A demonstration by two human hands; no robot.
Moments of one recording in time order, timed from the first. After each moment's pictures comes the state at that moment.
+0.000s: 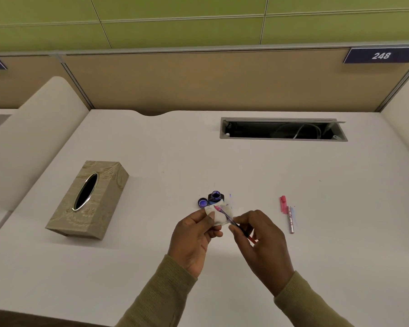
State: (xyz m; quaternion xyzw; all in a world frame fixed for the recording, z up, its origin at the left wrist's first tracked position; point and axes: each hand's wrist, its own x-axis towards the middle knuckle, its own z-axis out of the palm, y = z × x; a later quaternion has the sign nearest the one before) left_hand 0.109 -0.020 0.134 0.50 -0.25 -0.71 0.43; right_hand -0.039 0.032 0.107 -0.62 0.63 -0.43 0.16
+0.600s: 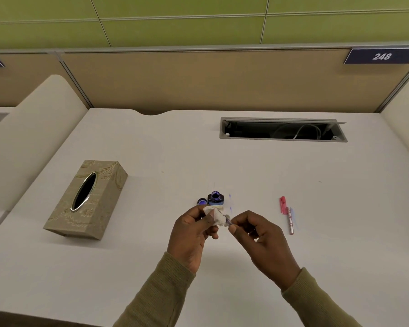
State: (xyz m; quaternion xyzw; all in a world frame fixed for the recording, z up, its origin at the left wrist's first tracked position) left_hand 0.113 -0.028 0.128 0.48 -0.32 -0.70 0.43; right_hand -0.046 0.028 0.121 -0.56 0.61 -0.43 0.35
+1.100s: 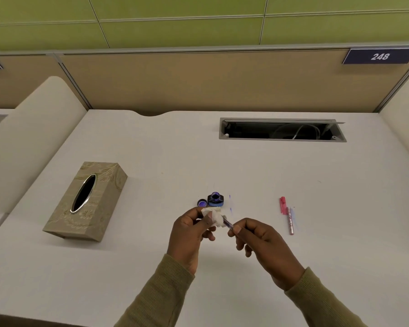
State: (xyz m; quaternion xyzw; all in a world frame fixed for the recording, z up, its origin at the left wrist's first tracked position) left_hand 0.116 -0.031 0.119 0.51 -0.36 -0.66 0.42; right_hand -0.049 0.028 0.123 -0.43 0.60 -0.40 0.55
